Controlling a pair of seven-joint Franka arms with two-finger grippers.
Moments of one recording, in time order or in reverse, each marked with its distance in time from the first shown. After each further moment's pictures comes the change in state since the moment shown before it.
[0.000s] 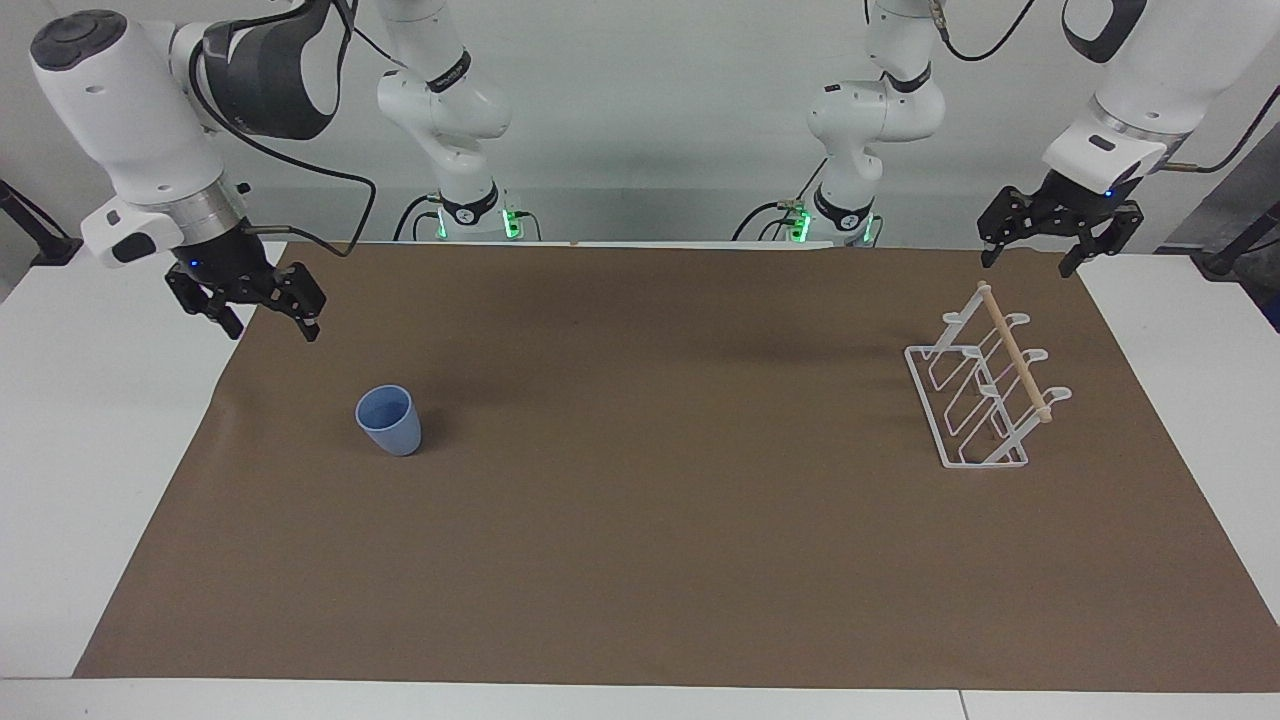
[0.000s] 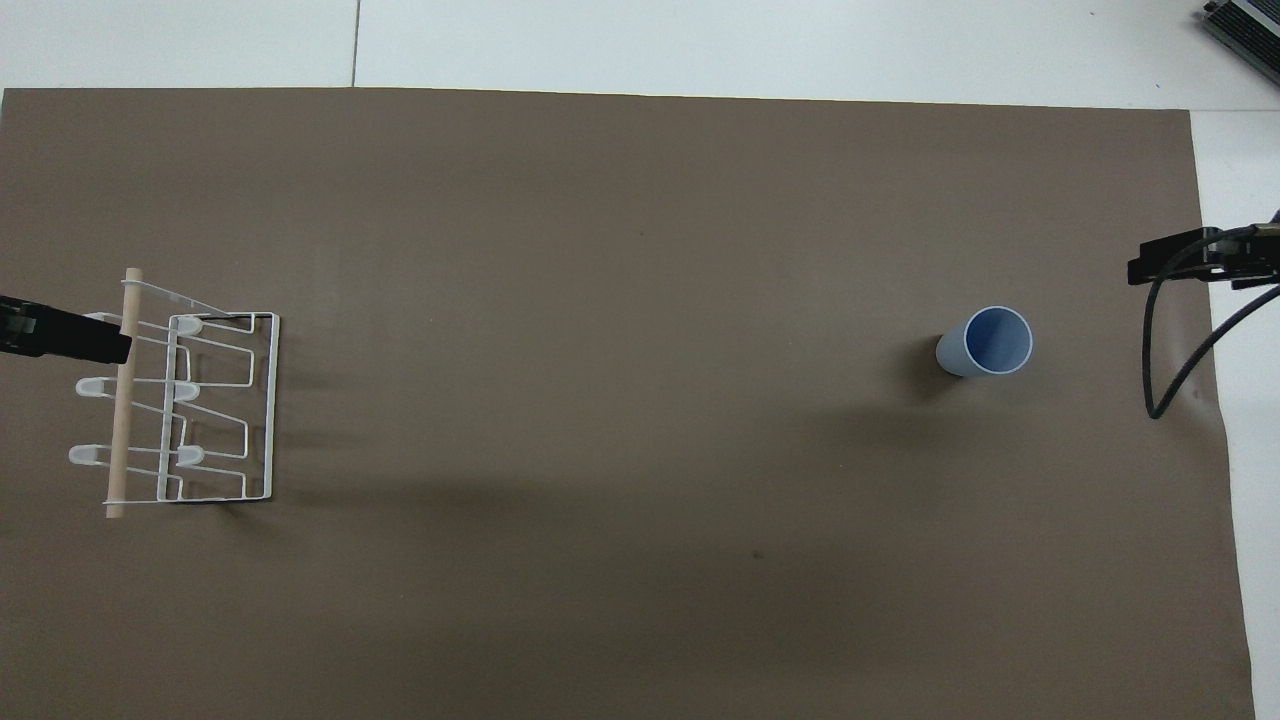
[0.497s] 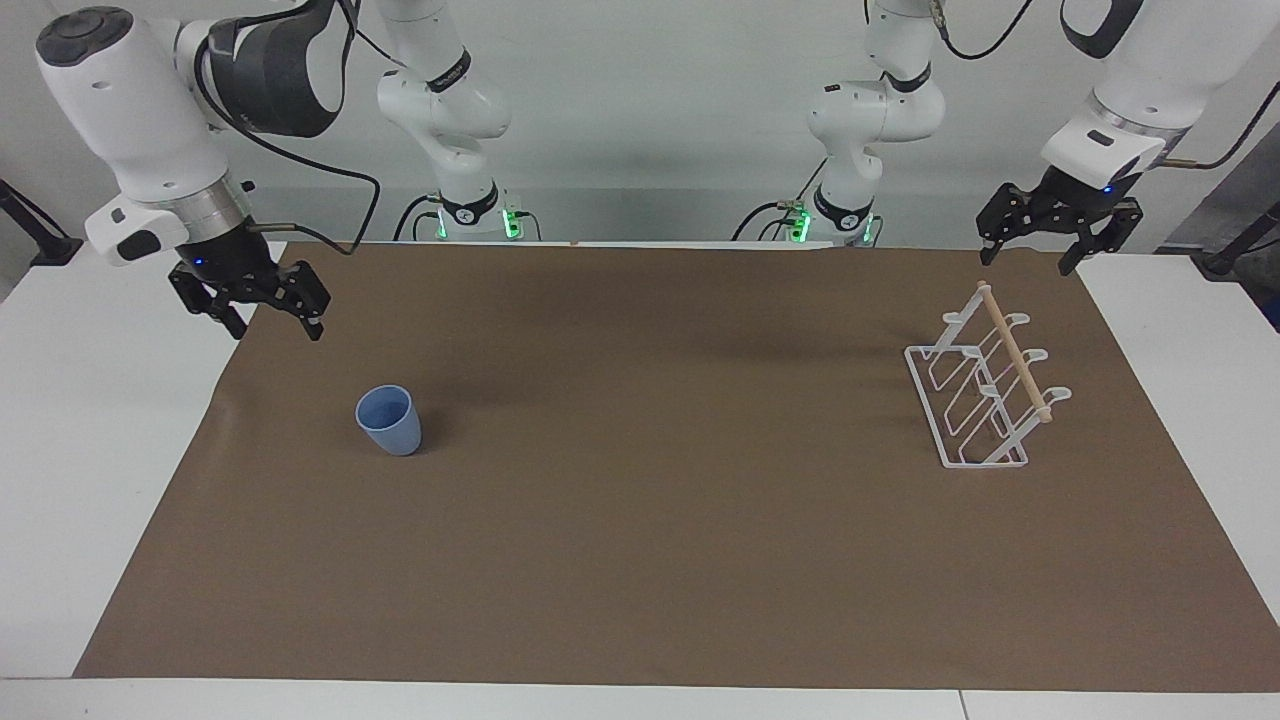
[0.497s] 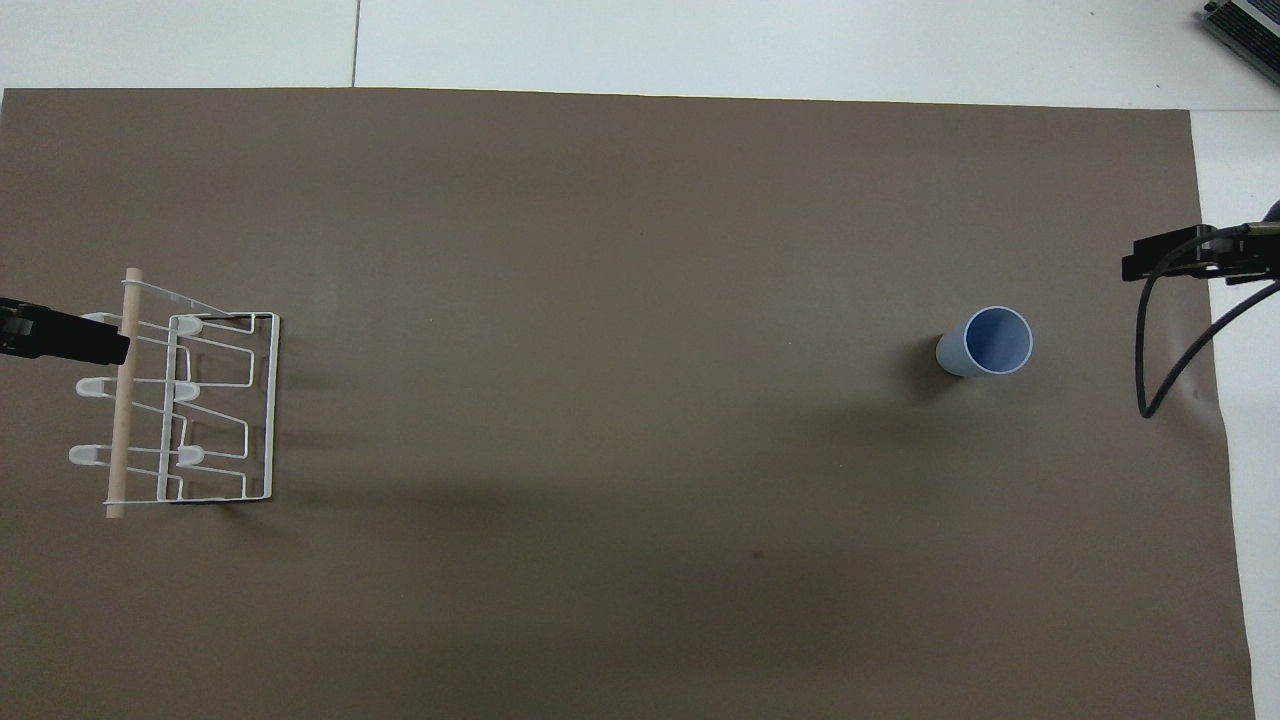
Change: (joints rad) left arm 0.000 -0.007 -0.001 0.000 0.000 0.000 0.000; right arm 0.000 -0.004 0.011 -0.022 0.000 0.043 0.000
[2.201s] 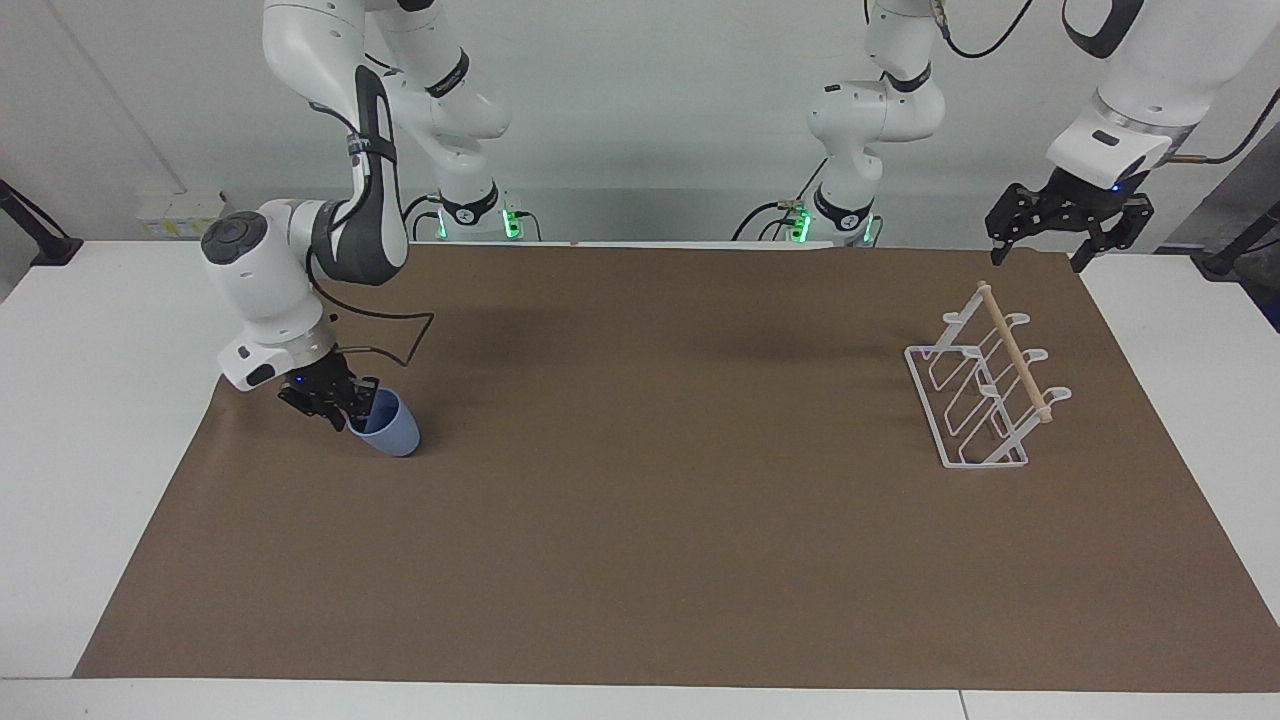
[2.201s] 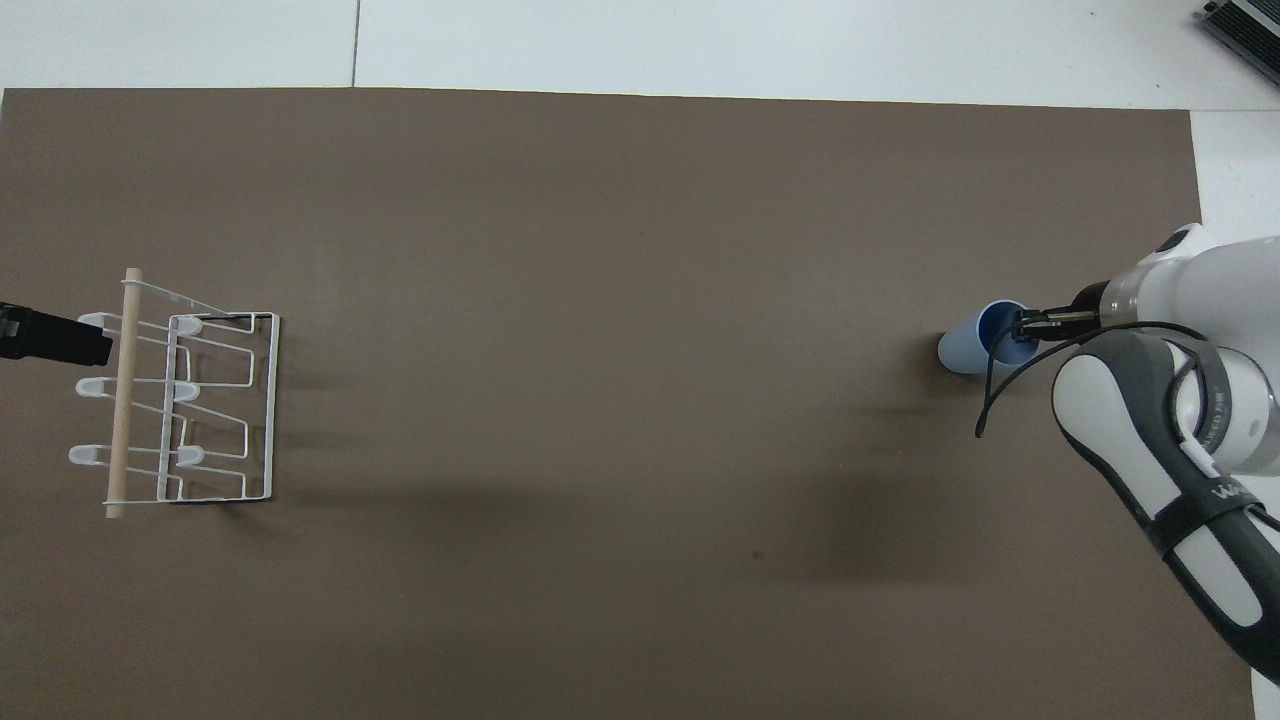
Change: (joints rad) left arm 0.001 -0.002 0.003 0.000 0.042 -0.001 0.000; right arm -0.003 0.095 -0.001 -0.398 -0.001 0.472 -0.041
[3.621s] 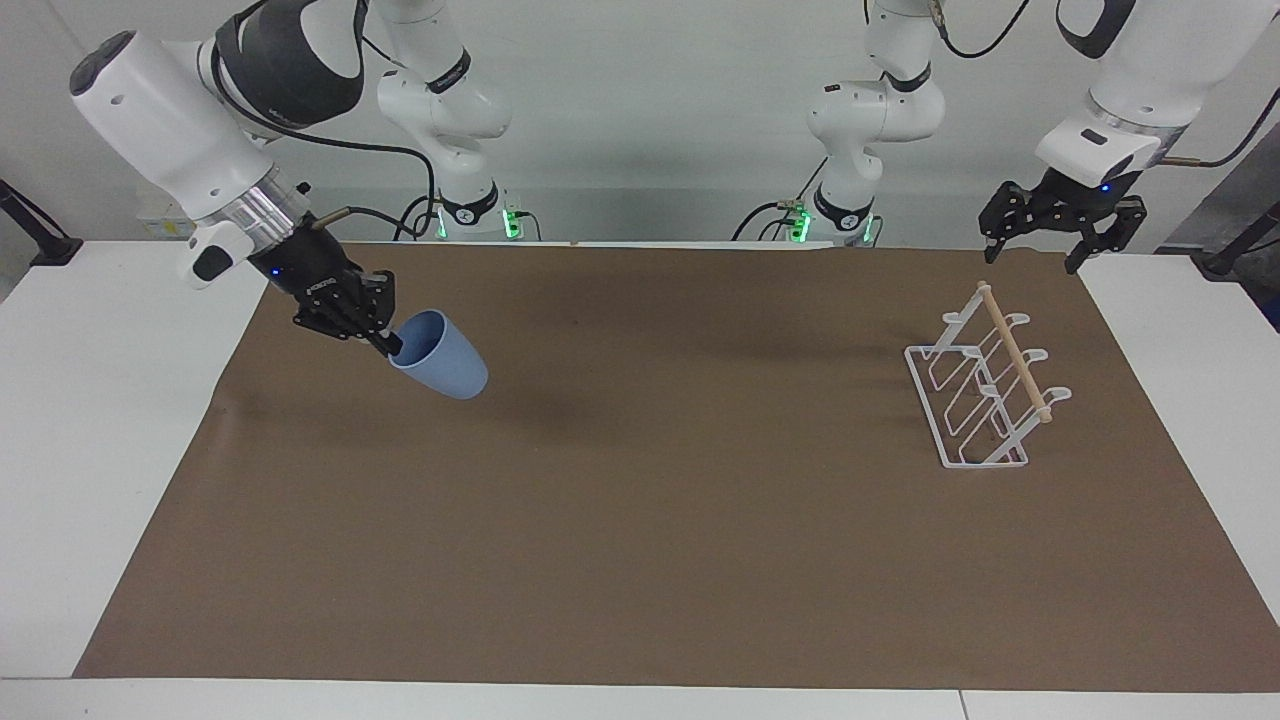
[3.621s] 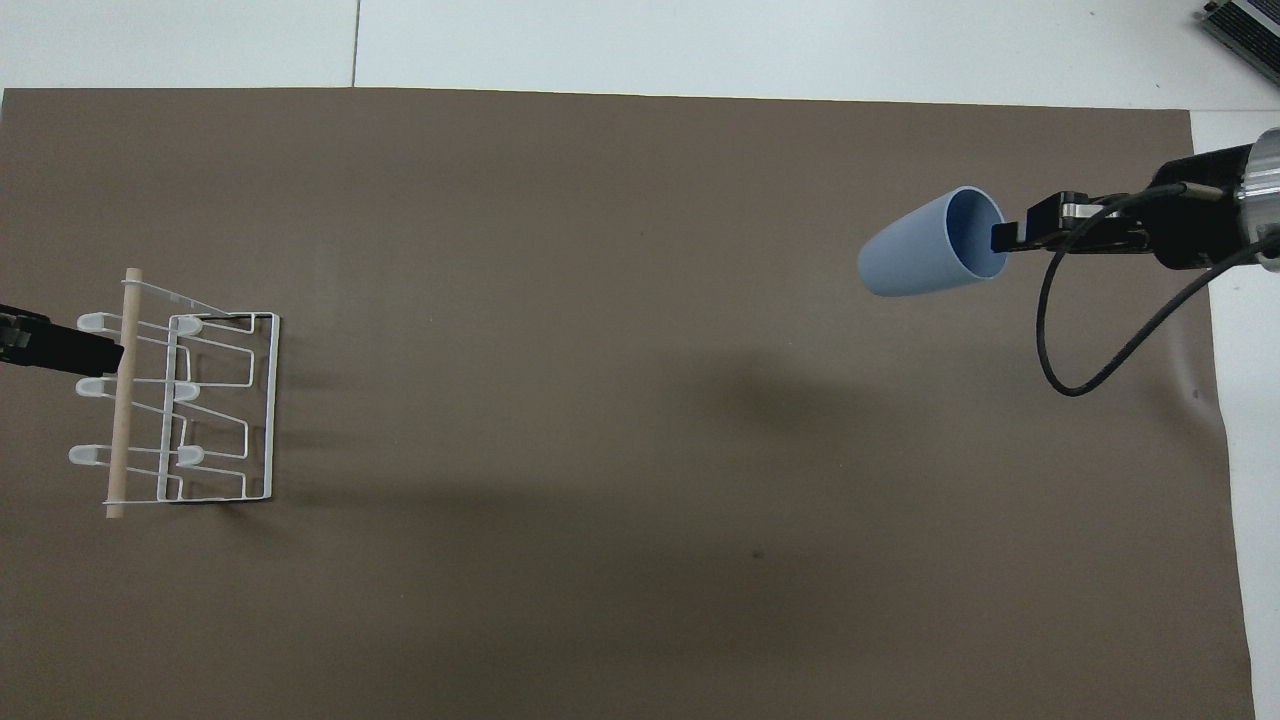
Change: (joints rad) left arm -0.002 -0.002 -0.012 -0.003 -0.017 -0.004 0.105; right arm 0.018 -0.075 0.072 0.407 0.556 -0.452 0.004
